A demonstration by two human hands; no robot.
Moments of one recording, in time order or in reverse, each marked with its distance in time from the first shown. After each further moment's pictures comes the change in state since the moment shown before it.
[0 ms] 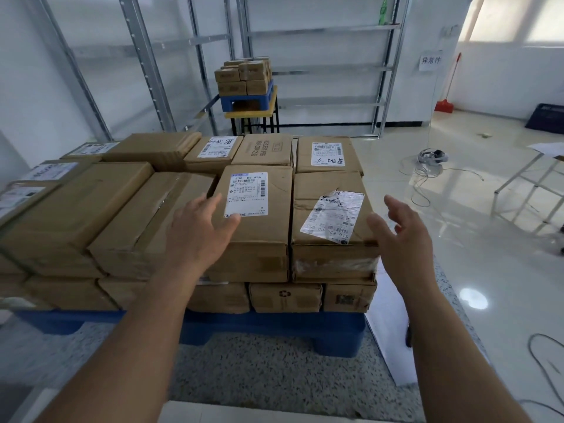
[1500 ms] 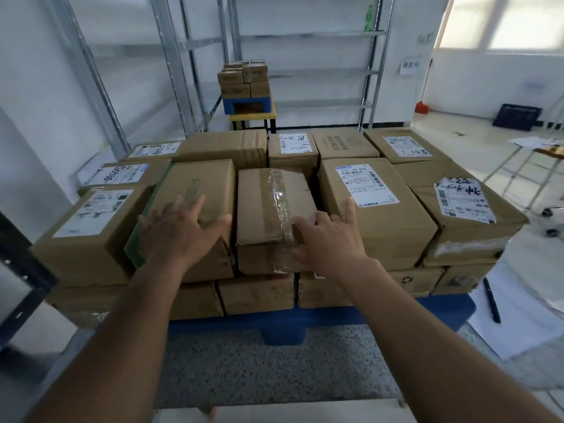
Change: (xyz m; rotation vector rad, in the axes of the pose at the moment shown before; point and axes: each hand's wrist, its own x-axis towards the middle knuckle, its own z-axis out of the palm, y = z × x) left_hand 0.065 -0.251 -0.090 0.313 -0.067 0.022; right_hand -0.097 -0.158 0.258 -1.062 -0.427 -0.423
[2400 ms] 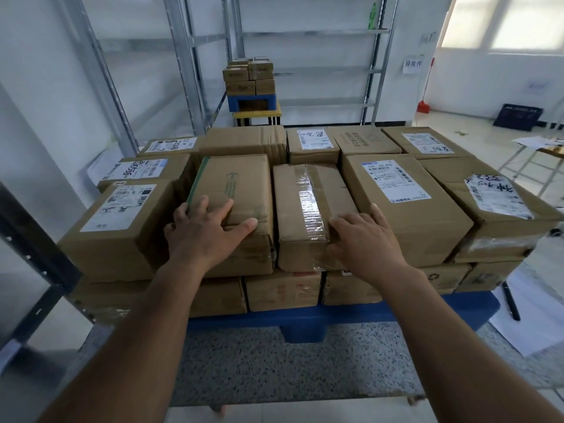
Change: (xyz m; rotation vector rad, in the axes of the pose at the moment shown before) left_hand -0.001 -0.019 -0.001 -0.055 -0.121 0.072; right_hand -0.011 -0.009 0.001 0.110 0.016 0.052
